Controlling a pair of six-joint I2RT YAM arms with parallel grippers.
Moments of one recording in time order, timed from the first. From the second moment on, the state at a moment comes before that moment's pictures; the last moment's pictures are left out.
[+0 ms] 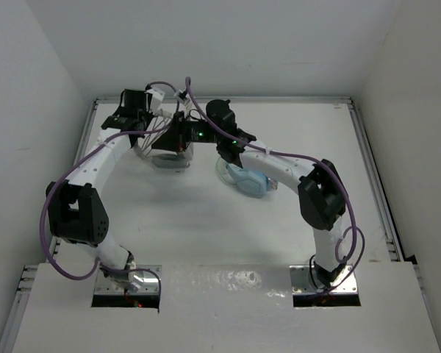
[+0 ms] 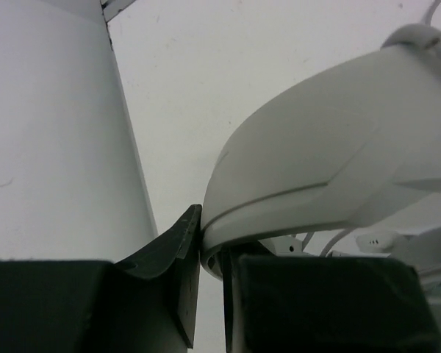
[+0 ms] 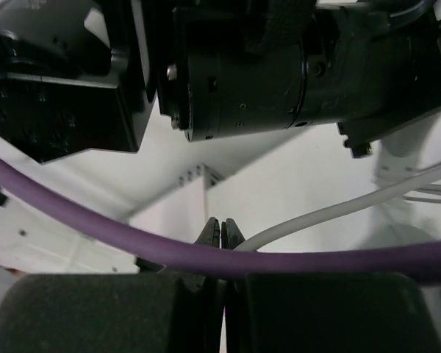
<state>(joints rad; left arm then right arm) -0.15 1.60 1.40 -0.52 -0.34 0.47 0.78 1.95 1.58 0.34 -0.69 0.59</state>
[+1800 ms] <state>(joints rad) -0.07 1.74 1.57 -0.48 -0.15 0.44 0.63 1.84 1.52 0.59 -0.54 0.77</state>
